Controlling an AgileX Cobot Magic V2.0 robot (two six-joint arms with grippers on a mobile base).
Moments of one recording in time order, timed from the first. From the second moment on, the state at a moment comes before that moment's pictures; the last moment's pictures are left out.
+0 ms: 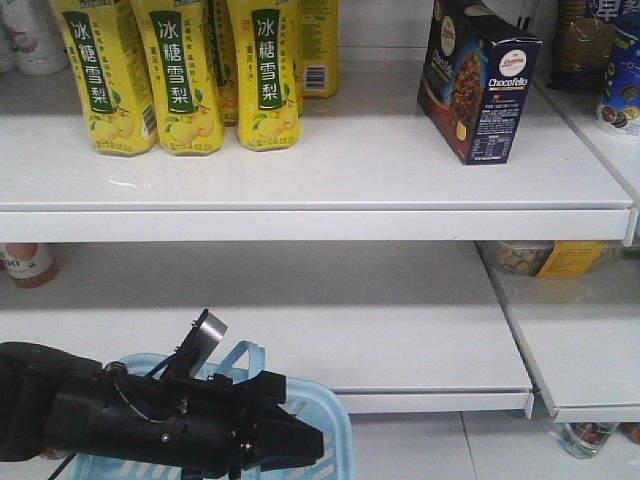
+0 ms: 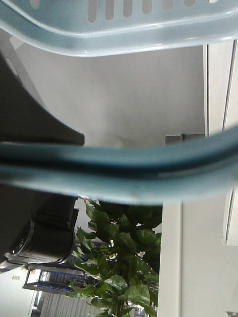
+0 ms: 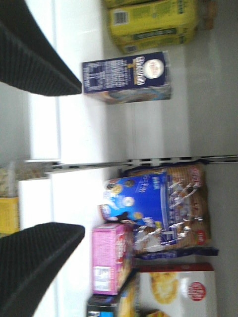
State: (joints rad) left arm -0.50 1.57 -0.61 -1.68 0.84 0.79; right arm 0.41 0.32 -0.40 1.76 -0.42 -1.80
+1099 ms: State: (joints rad) left arm -0.50 1.57 -0.61 -1.68 0.84 0.79; right arm 0.41 0.30 -0.15 1.76 -0.30 -1.80
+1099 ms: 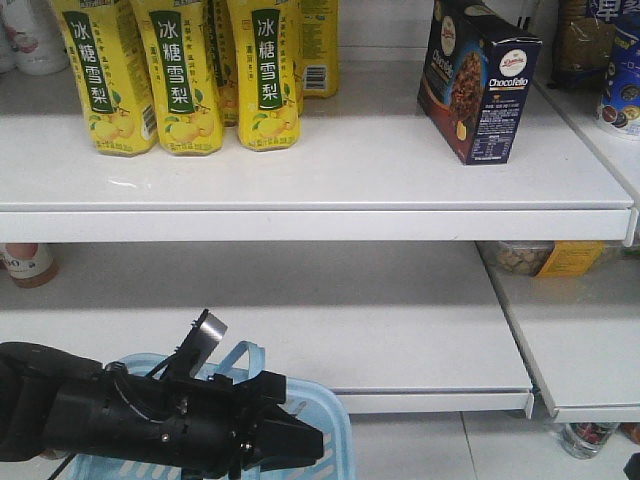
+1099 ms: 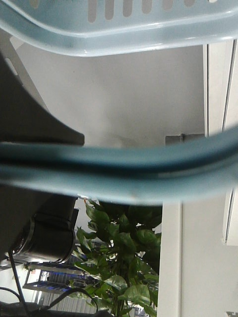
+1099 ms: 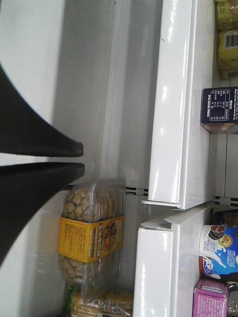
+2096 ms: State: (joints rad) left arm -0.53 1.41 -0.55 -1.69 0.81 0.79; right arm 0.41 0.30 -0.15 1.76 -0.30 -1.80
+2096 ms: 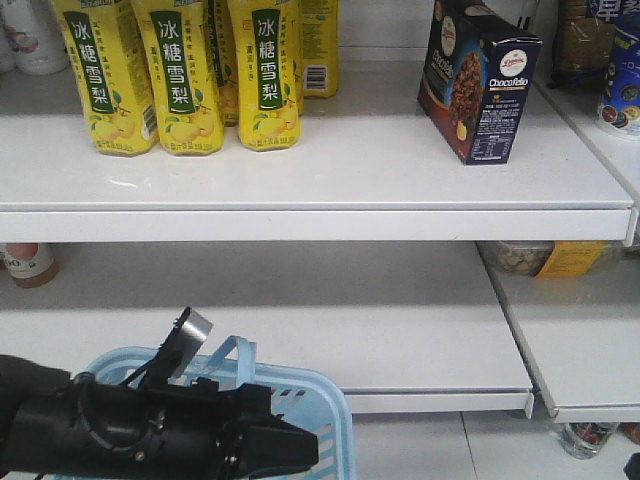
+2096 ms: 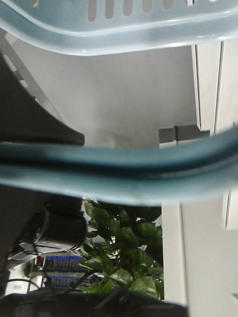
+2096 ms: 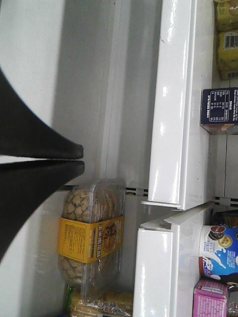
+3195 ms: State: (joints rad) left arm -0.56 0.77 -0.23 -1.20 0.31 1.12; right arm 0.41 0.30 -0.15 1.76 -0.30 -1.80
